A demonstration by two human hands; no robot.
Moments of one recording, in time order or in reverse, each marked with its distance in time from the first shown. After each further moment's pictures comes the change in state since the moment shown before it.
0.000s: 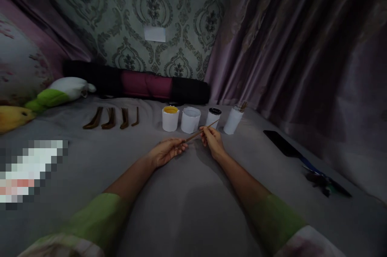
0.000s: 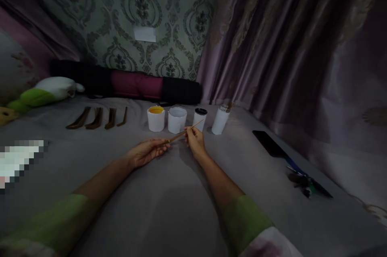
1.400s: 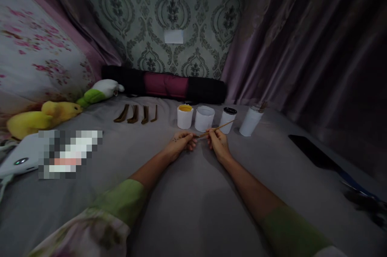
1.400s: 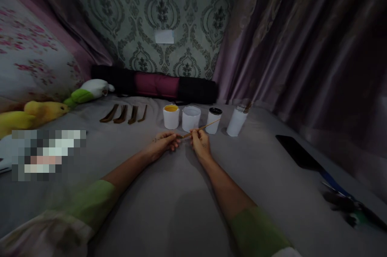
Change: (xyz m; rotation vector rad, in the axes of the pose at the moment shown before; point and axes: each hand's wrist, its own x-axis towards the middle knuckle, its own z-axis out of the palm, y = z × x) left_hand 0.008 -0.009 -0.002 0.294 0.126 0.311; right_hand -0.008 0.014 0.019 -0.015 -0.037 -0.017
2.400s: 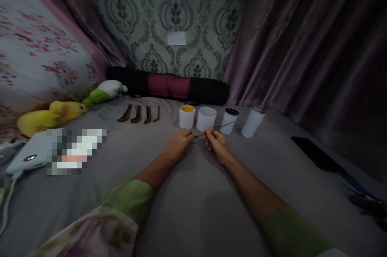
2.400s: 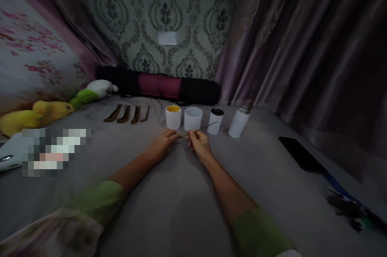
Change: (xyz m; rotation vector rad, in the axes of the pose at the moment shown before) left_hand -0.012 0.008 -0.017 1.460 -0.034 0.762; right_hand -0.004 -0.004 0.004 0.077 -0.158 0.057
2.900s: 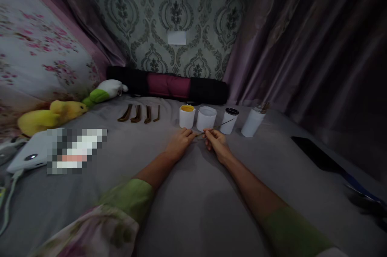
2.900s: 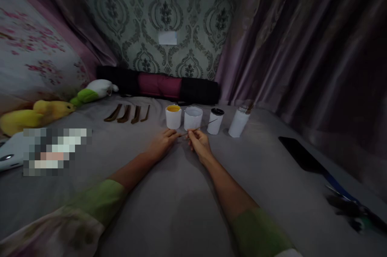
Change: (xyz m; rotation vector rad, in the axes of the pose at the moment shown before) left_hand 0.002 -0.001 0.000 0.171 -0.006 0.040; right_hand -0.002 -0.004 0.001 0.017 -0.022 0.001
